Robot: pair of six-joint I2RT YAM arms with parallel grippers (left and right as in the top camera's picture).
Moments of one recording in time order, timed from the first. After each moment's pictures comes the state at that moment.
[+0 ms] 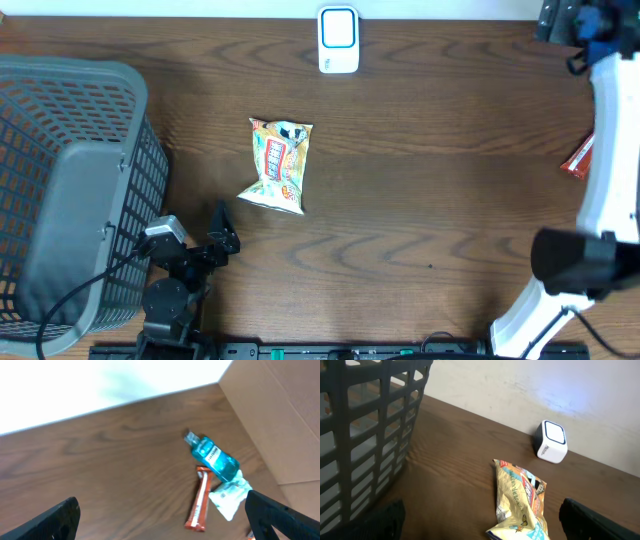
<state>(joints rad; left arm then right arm) -0.16 0.02 0.06 -0.19 -0.17 -0.40 -0.11 1.94 2.33 -1.17 0.32 0.08</state>
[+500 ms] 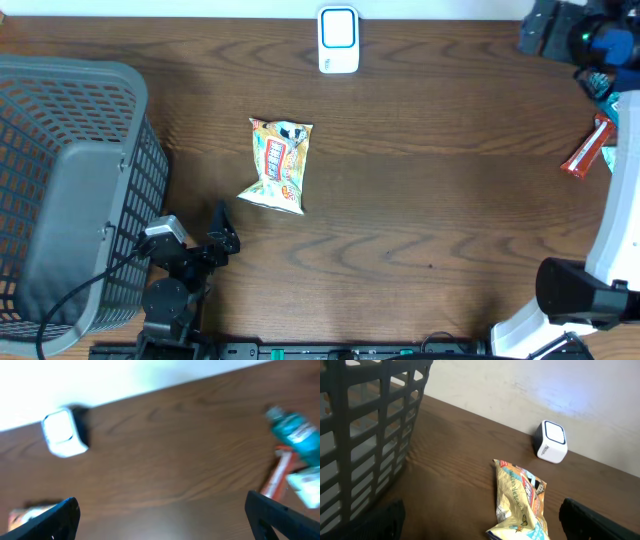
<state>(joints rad) -0.16 0.02 0.06 -0.19 -0.17 -0.40 -0.09 1.81 2.30 -1.32 -0.07 0.18</state>
